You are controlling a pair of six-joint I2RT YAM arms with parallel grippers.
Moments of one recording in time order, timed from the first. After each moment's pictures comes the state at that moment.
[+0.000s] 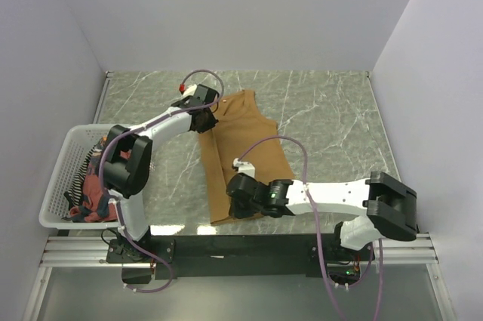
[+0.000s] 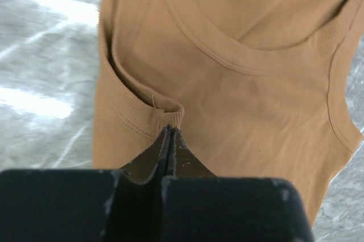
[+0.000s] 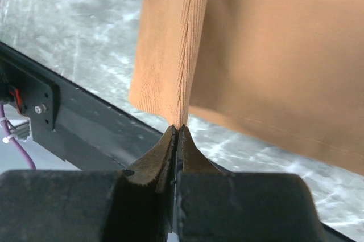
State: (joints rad) left arm -0.46 1.87 1.34 -0.42 -0.27 -0.89; right arm 1.25 1.46 0.84 -0.32 0.15 0.99
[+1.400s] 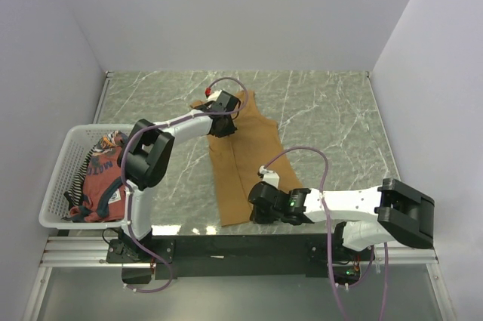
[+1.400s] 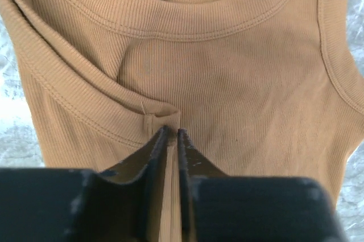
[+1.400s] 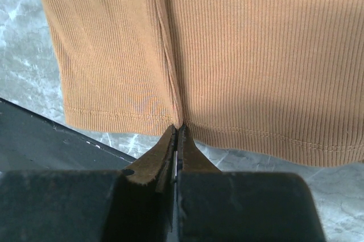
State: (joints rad) left arm -0.59 2.03 1.45 -0.38 -0.25 -0.82; right arm 1.20 1.32 0.55 -0.24 0.18 1.09
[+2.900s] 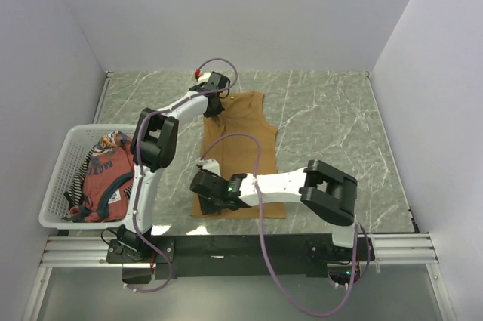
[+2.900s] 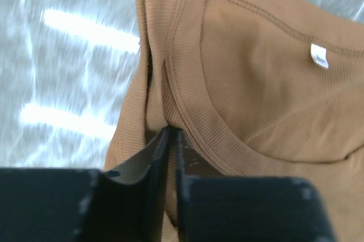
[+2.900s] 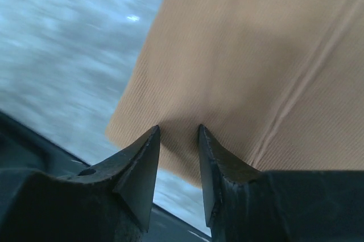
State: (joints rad) left arm -0.44 2.29 1.81 -0.51 -0.37 -0.72; right arm 1.26 1.87 1.15 -0.30 0.19 0.86
